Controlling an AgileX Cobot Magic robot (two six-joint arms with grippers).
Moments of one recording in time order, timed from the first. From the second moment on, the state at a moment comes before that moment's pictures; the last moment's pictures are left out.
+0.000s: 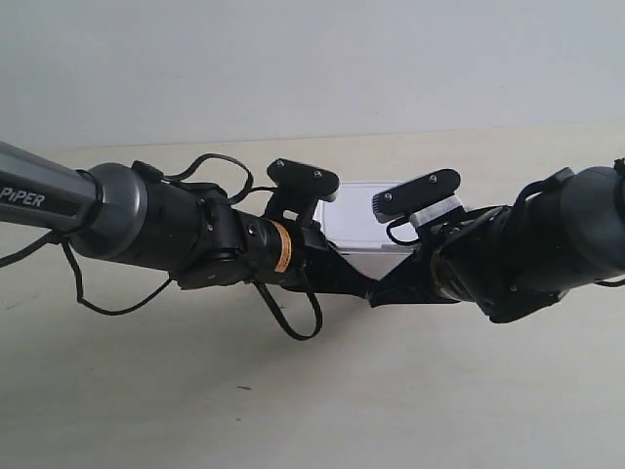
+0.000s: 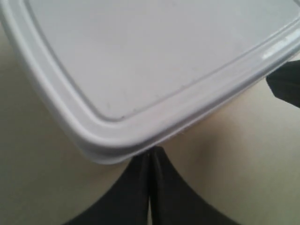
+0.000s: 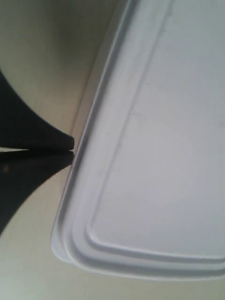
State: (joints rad) left arm -0.59 2.11 -1.19 0.64 -0.07 -0.78; right arm 0.59 1.91 -0.83 -1.67 0.41 1.83
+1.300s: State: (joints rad) left arm -0.52 2.31 -1.51 0.67 -0.02 -0.78; right arm 0.48 2.11 -1.18 -1.52 0.37 1.52
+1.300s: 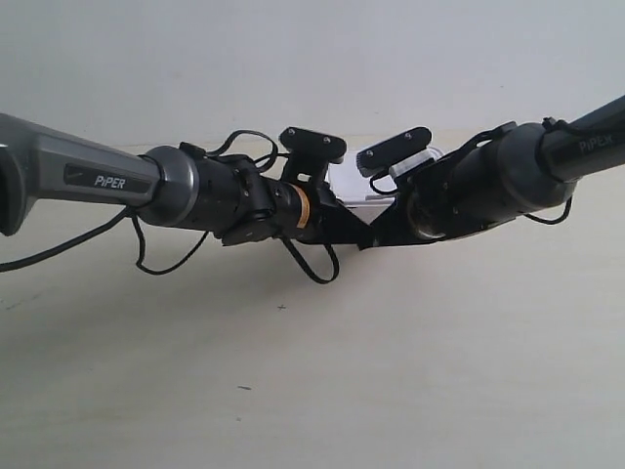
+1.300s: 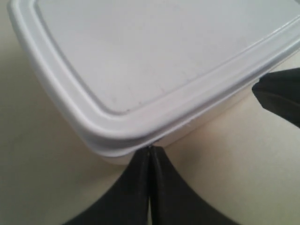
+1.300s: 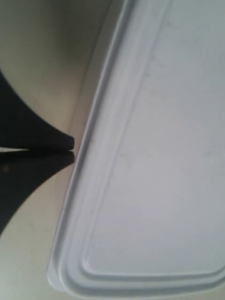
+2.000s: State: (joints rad) left arm -0.49 2.35 -1.60 0.67 0.01 -0.78; right arm 0.46 2.23 -1.33 -1.46 0.36 1.44
